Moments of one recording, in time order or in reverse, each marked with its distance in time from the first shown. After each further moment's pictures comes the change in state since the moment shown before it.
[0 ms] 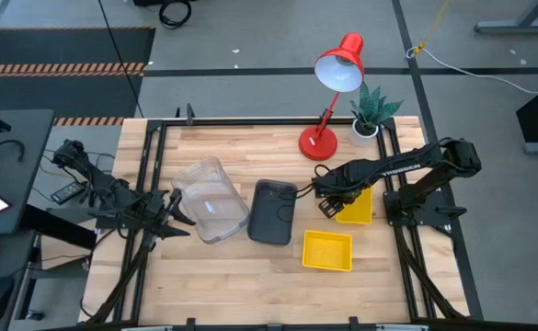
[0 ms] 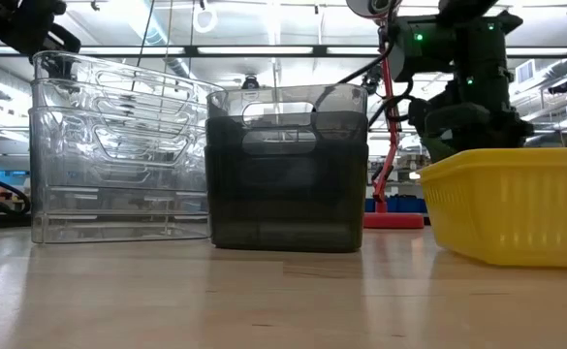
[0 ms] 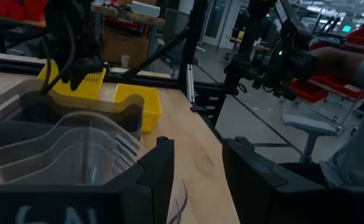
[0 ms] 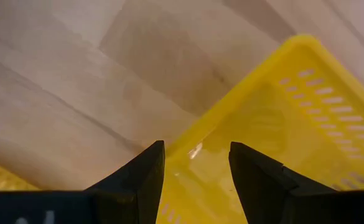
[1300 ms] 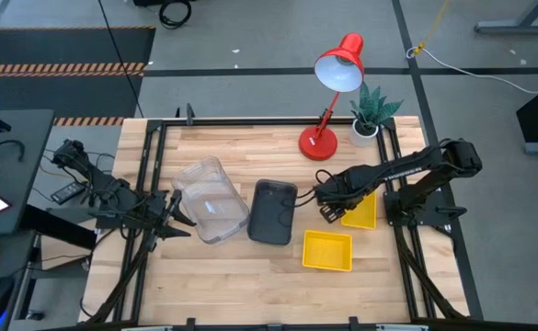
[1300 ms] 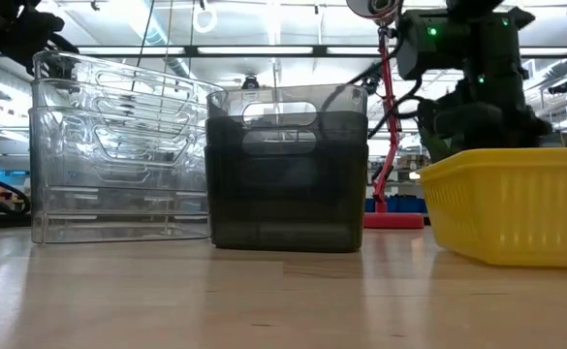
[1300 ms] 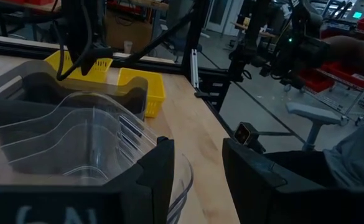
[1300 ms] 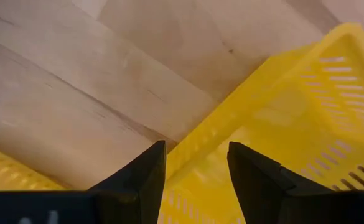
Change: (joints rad) left arm 0.000 0.000 0.000 -0.065 0.001 -0.026; right arm 0.064 -0.002 -0.019 0.001 -0.019 0.105
